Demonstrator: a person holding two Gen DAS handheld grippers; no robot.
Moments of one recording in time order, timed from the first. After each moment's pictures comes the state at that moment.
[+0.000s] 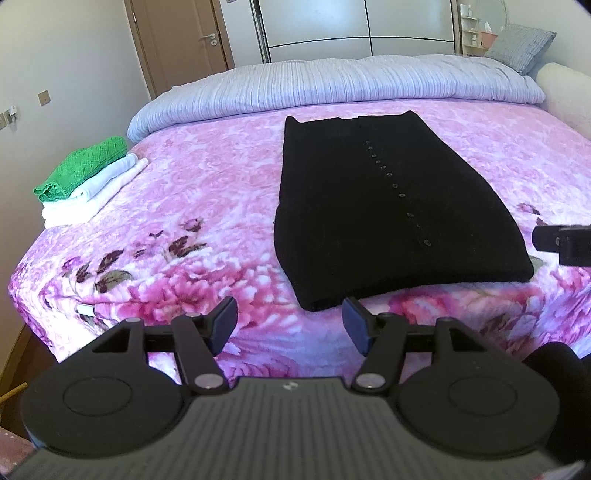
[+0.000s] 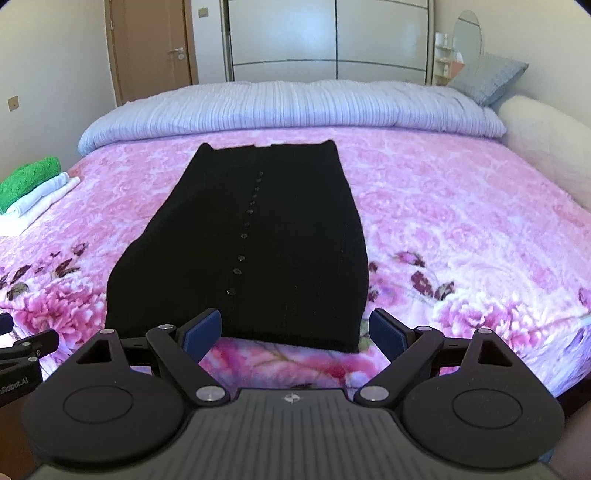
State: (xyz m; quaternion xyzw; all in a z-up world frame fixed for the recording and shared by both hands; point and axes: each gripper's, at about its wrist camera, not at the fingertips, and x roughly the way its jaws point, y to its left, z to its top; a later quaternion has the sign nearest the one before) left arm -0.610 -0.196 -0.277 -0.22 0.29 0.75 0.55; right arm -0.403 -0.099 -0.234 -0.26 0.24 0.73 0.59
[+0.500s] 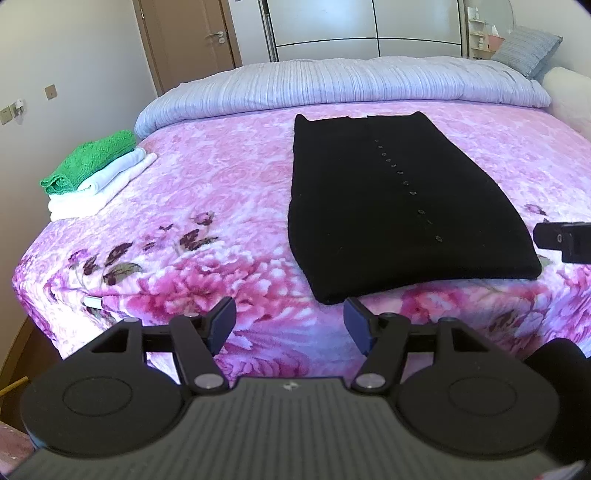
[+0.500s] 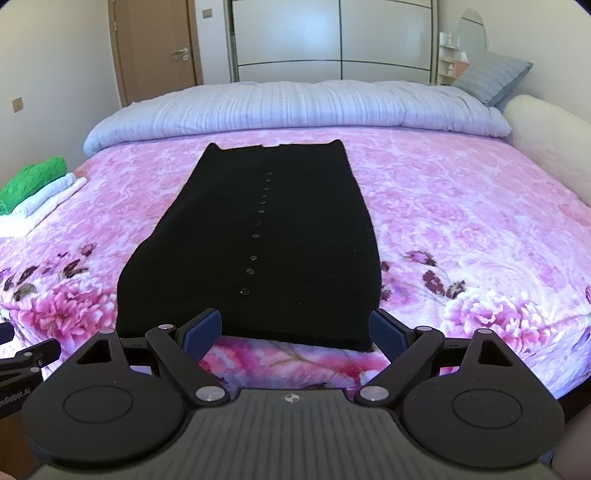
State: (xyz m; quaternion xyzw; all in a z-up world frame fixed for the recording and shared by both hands) left arm -0.625 -0.205 -0.279 -0.23 0.28 0.76 0.55; right arm -0.416 -0.105 -0.232 -0.26 0.24 0.73 0.58
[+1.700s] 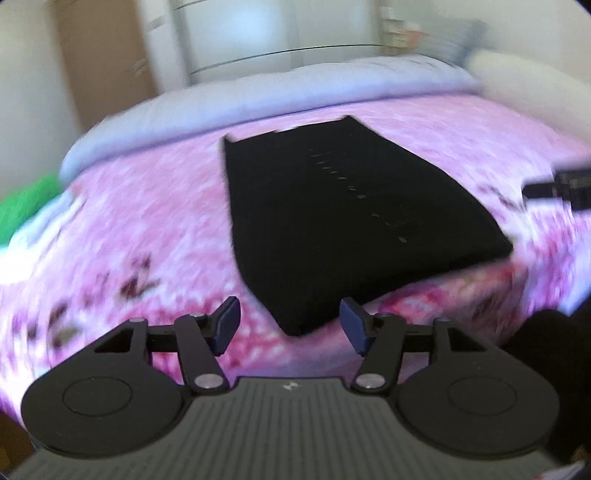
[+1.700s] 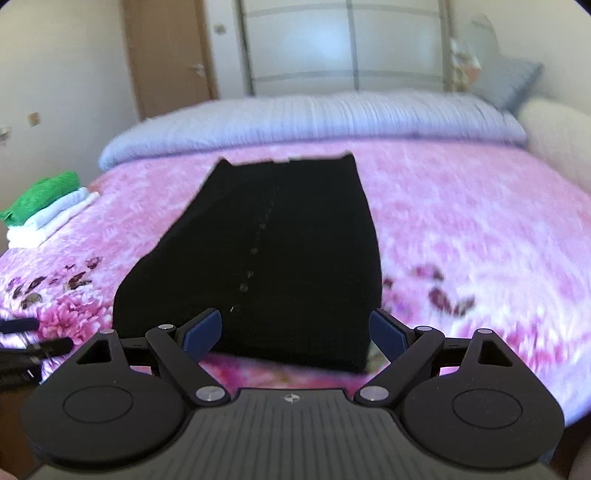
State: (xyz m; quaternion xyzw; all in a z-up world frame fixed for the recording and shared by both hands) left arm -0.651 -0.172 -0.305 -0.15 0.31 0.66 0.67; right arm -0.372 -0.080 -0.248 -0.22 0.21 0.78 0.55
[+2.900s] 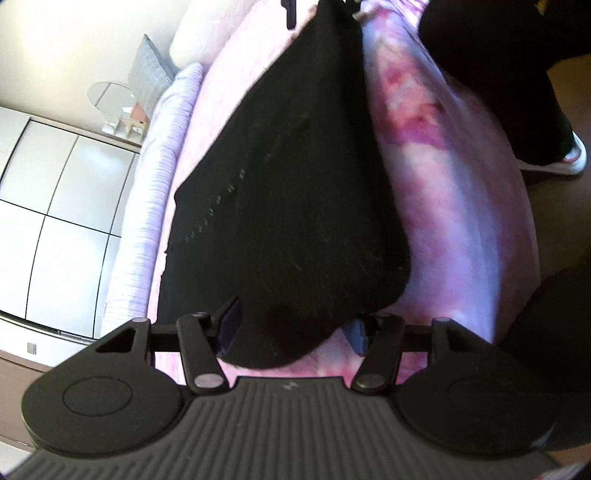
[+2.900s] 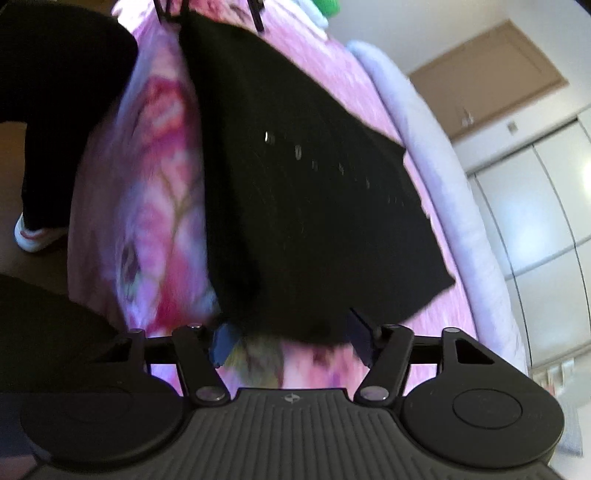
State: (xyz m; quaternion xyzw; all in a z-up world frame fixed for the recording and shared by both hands) left arm -0.695 -0.103 -0.438 0.30 0.53 0.34 0.71; right arm -0.364 -0.025 -0.384 -0.49 -0.27 0.78 0.27
